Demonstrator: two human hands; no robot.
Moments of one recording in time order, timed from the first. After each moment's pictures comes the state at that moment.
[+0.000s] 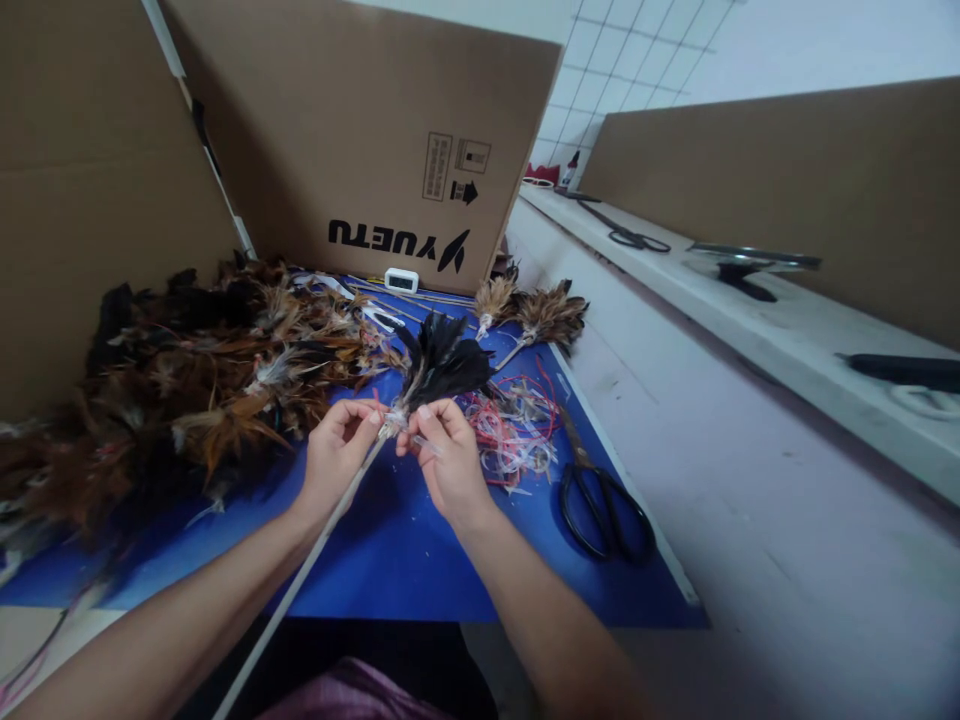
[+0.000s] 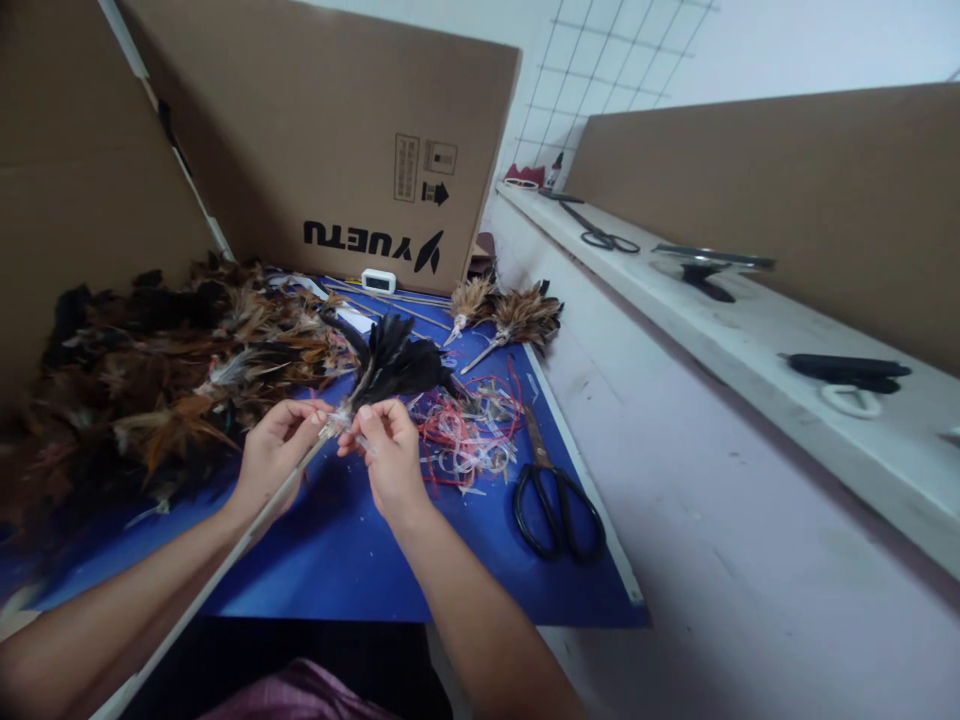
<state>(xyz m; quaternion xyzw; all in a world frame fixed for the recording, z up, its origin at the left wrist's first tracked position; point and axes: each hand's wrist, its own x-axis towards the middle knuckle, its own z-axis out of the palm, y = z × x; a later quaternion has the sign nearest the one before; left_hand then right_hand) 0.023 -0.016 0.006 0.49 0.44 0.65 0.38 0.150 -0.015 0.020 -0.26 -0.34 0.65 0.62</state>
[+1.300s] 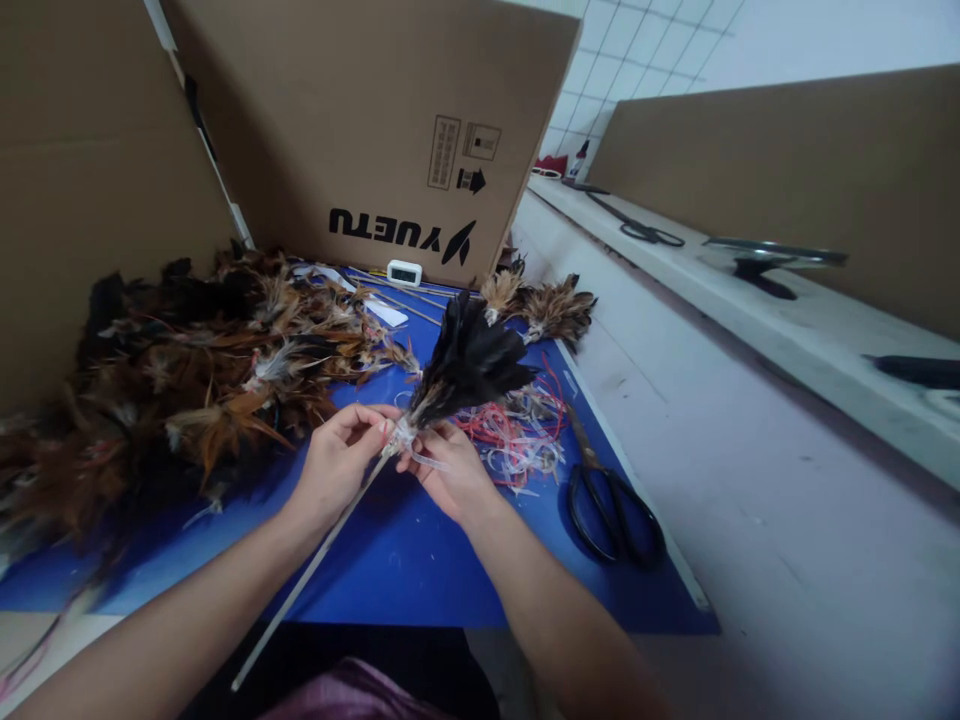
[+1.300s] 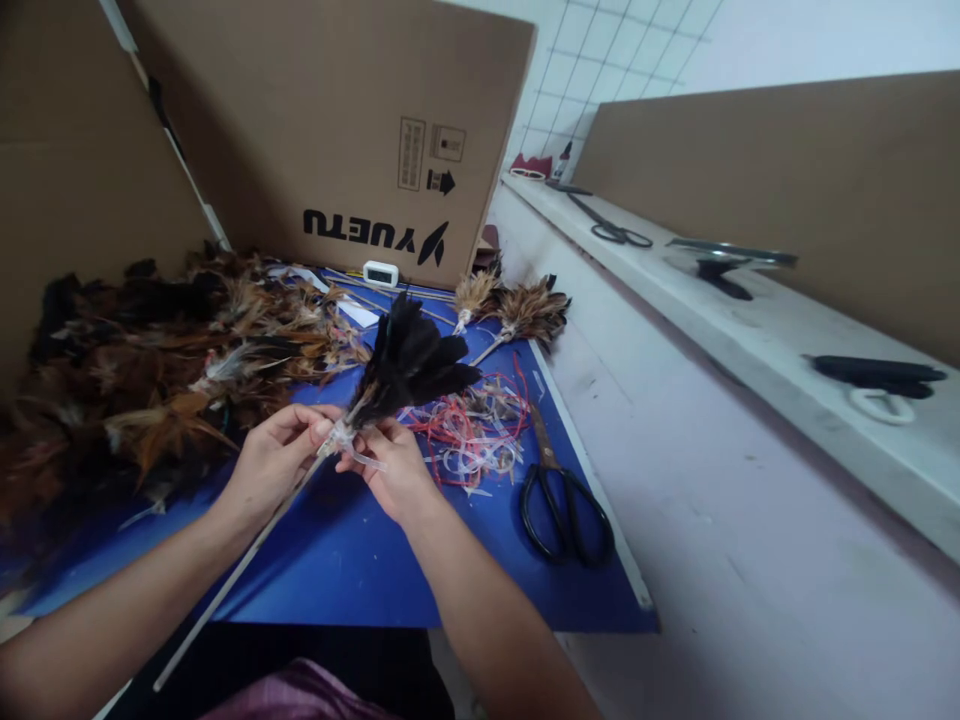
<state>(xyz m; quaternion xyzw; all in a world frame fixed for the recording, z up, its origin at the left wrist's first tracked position) 0.019 -0.024 0.014 0.43 0.41 0.60 0.53 0.155 -0.007 -0.002 -0.26 -0.27 0.77 0.52</state>
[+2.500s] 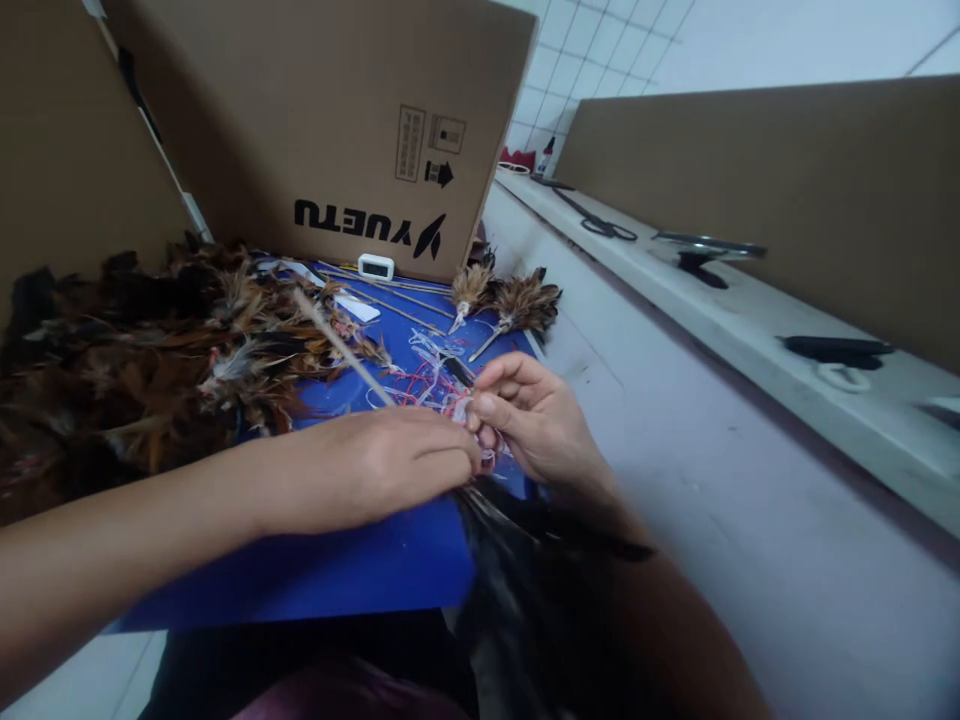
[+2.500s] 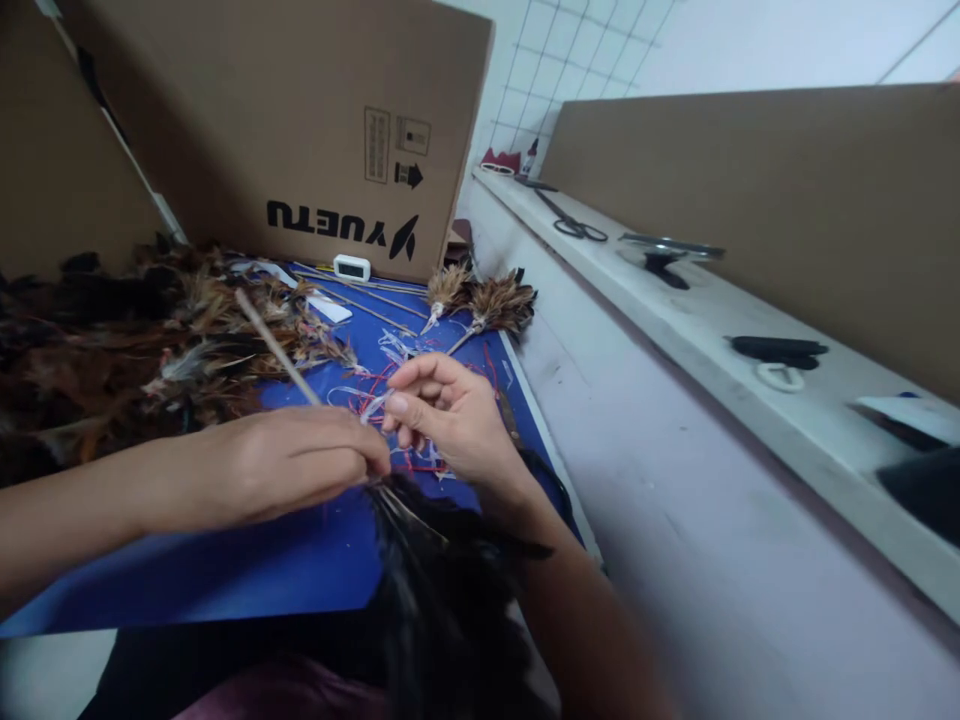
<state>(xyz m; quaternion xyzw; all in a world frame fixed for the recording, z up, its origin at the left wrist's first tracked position) 0.048 -0.027 0.136 0.82 0.20 0.34 0.41 0.246 -0.026 0.098 -0.32 -0.56 0.56 0.52</state>
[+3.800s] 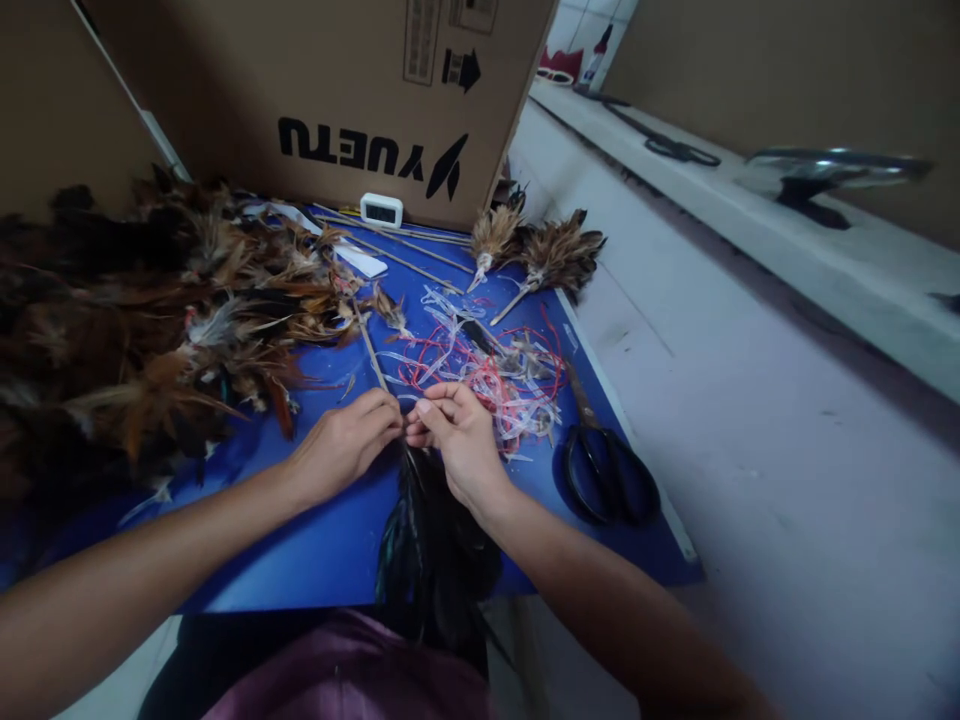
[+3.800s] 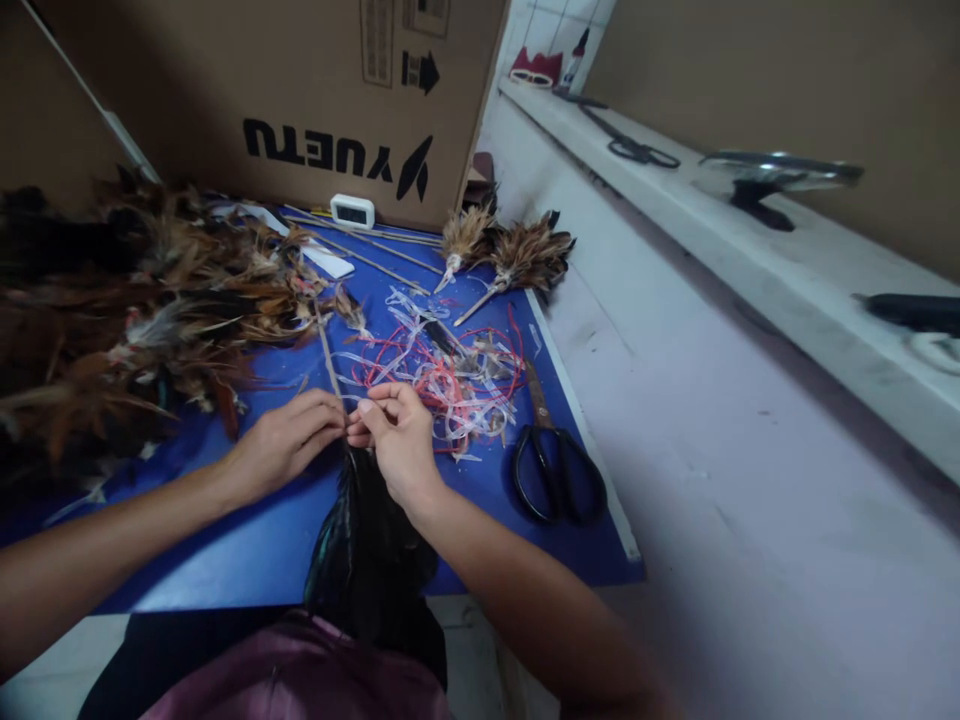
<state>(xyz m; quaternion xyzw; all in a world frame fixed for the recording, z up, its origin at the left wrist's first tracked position) 0.016 -0.001 -0.017 0.89 0.32 0.30 0.14 0.181 -0.016 -0.007 -0.45 -0.33 0.62 0.55</state>
